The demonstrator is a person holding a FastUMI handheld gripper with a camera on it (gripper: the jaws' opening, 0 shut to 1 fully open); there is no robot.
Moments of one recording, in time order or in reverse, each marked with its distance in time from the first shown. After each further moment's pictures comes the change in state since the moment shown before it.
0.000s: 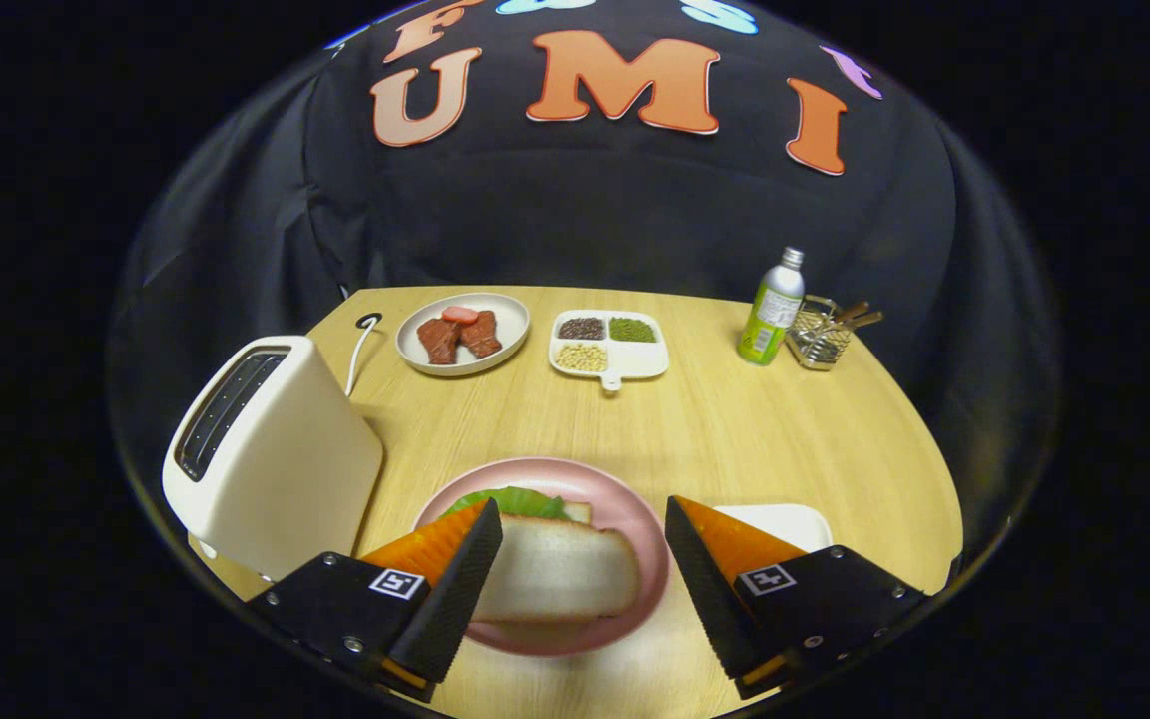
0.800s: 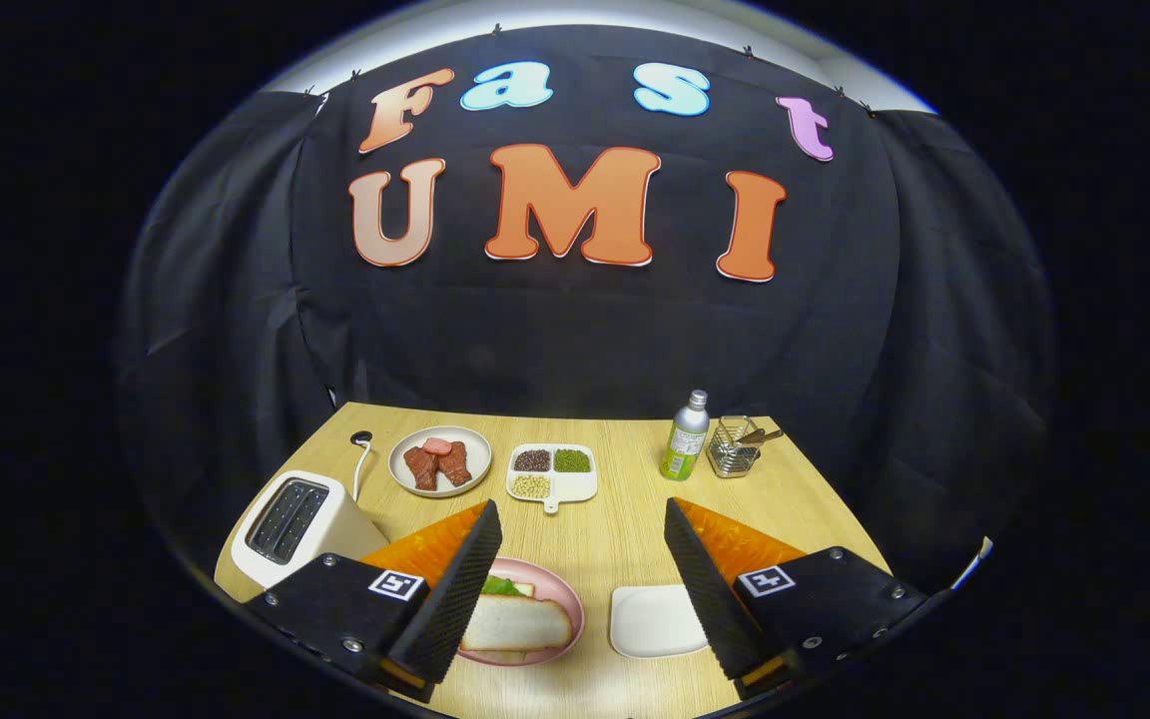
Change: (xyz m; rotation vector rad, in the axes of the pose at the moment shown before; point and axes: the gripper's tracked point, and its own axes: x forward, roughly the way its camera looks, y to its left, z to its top) arm -0.114 -0.053 0.125 0.050 -0.292 -0.057
